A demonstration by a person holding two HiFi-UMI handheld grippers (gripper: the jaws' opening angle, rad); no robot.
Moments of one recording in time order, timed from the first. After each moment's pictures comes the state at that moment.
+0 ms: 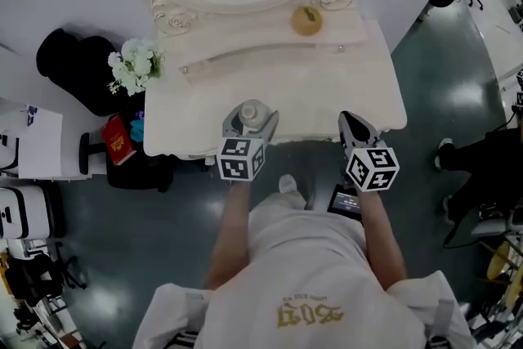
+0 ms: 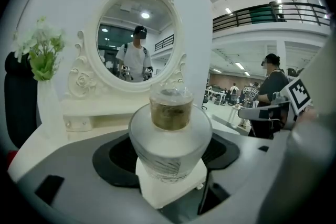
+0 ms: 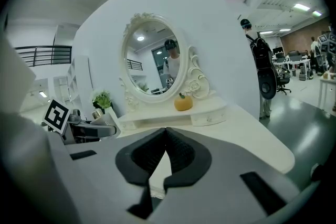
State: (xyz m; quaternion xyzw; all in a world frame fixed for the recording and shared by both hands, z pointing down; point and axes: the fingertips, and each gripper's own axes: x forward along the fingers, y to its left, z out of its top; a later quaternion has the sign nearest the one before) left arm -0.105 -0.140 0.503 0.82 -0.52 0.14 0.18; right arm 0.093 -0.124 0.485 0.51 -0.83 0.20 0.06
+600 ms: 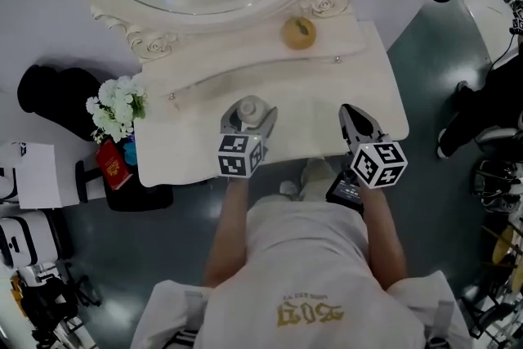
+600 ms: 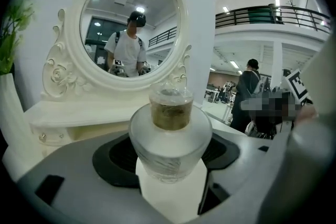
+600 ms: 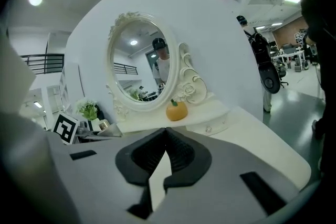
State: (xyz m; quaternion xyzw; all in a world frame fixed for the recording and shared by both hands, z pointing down) left arm -0.096 -0.239 0.525 0.84 -0.48 0.15 0.19; right arm 0.099 -0.210 0.480 0.52 -0.82 0.22 0.03
